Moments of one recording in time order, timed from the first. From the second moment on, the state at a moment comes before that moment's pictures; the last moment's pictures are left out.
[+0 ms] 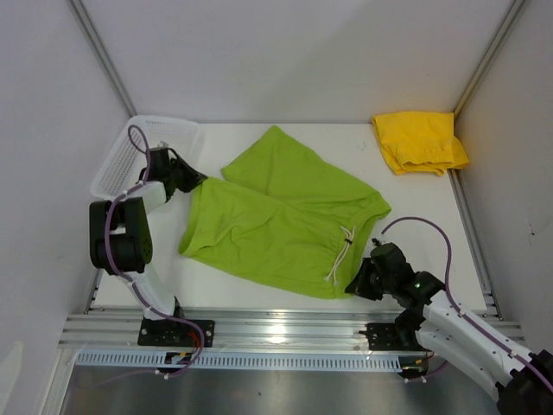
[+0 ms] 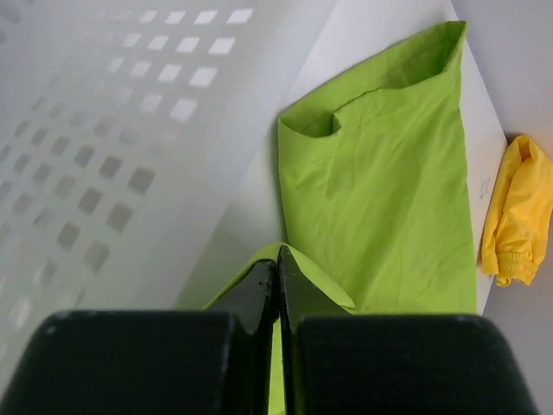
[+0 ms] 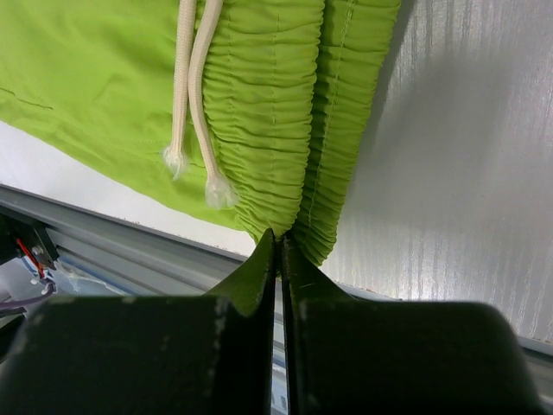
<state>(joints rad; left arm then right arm) 0.12 1.76 1.04 0.04 0.34 -0.75 0.62 0.66 0.31 -0.58 -0.14 0.89</state>
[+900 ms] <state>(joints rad) 0.03 1.53 1.05 -0.13 0.35 -0.71 0.59 0.78 0.36 -0.59 -0.10 0.91</state>
